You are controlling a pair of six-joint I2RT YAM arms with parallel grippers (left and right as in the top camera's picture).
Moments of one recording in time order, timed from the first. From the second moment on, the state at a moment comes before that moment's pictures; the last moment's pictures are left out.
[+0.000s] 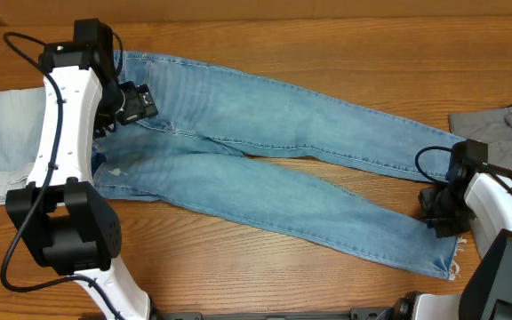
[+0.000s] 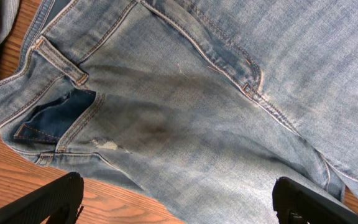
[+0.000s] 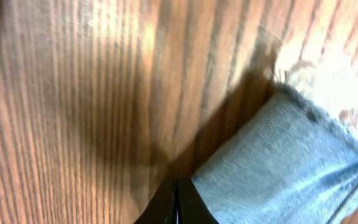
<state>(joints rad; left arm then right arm) 0.09 1.97 1.84 -1.32 -0.03 -0.34 -0.34 1.56 0.82 -0.86 0.10 1.05</state>
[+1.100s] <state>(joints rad) 0.09 1.97 1.84 -1.32 -0.03 -0.34 -0.35 1.52 0.70 -0.52 0.14 0.88</state>
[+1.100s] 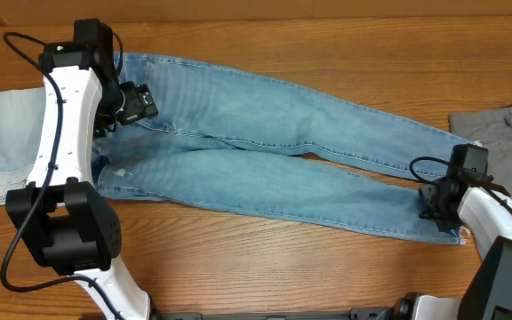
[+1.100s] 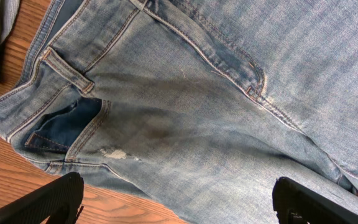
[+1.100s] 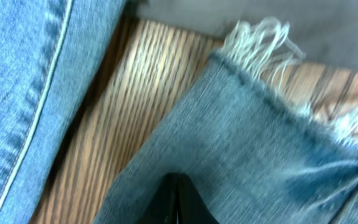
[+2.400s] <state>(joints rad) 0.42 1.97 1.54 -1.23 0.02 -0.39 -0.38 1.56 0.87 -0.89 0.11 0.81</state>
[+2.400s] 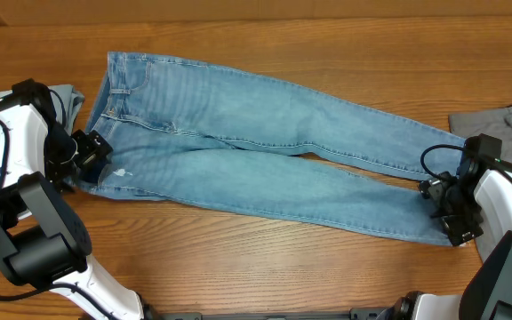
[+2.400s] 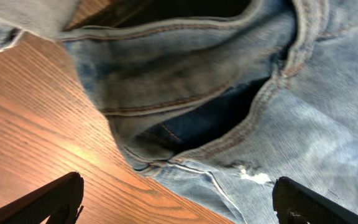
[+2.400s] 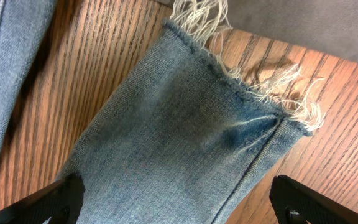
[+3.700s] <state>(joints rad) 0.46 1.97 1.38 -1.03 -0.02 -0.52 -0.57 1.54 0.74 -0.73 0.06 0.88</state>
